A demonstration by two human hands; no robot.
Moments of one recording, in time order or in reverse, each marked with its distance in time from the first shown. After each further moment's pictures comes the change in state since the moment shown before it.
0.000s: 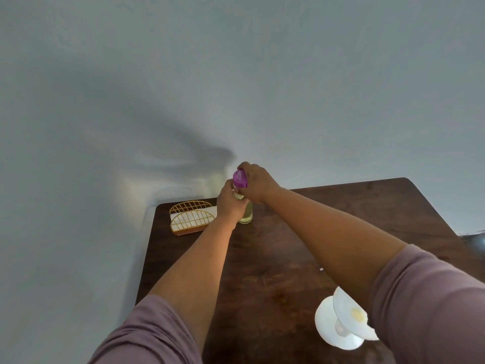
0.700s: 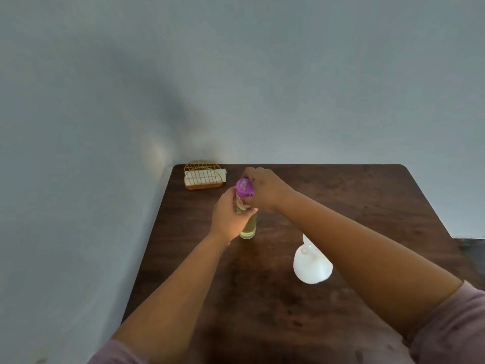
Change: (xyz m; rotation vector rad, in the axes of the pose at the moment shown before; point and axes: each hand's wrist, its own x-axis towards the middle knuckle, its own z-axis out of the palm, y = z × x) left_hand -0.191 -0.006 -0.027 -0.037 -0.010 0.052; right_hand -0.177 -0.037 -0.026 -0.106 -0.184 -0.161
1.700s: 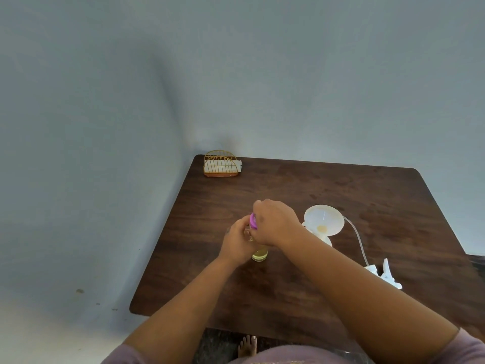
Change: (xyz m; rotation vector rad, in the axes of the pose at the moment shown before) left_hand -0.116 -0.032 0.011 0.030 -0.067 0.090; right_hand -0.107 -0.032 0.045 -0.311 -0.062 0.015
